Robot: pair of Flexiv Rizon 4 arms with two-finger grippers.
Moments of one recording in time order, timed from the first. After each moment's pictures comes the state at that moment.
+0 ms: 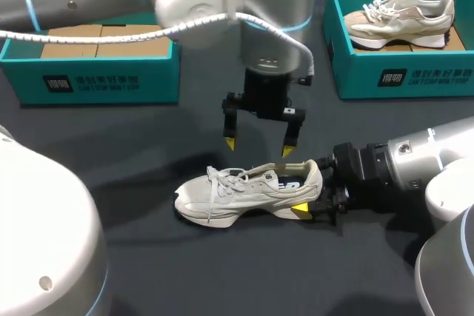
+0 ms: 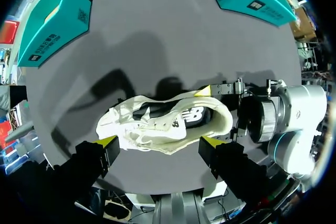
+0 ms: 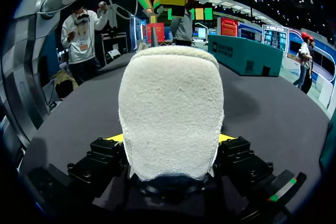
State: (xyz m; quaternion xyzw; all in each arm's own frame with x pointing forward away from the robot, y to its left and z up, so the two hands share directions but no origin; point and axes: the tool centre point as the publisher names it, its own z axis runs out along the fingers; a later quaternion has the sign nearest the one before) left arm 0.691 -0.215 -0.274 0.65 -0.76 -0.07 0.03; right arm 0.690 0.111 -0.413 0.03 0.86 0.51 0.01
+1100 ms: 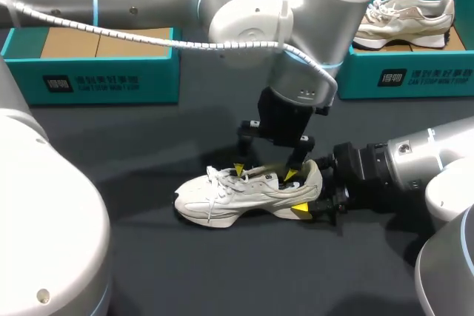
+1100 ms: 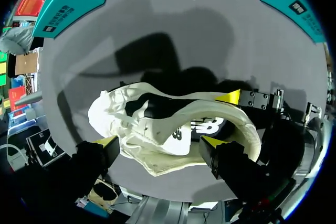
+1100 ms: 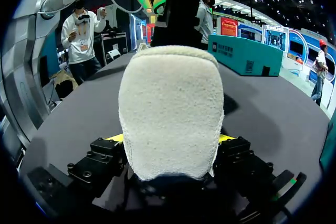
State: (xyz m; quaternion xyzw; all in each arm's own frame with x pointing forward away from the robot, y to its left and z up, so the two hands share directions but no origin) left arm 0.676 -0.222 -0.333 0.72 -0.68 -0.16 -0.03; right arm 0.690 0.111 -0.413 0.03 0.86 0.51 0.01
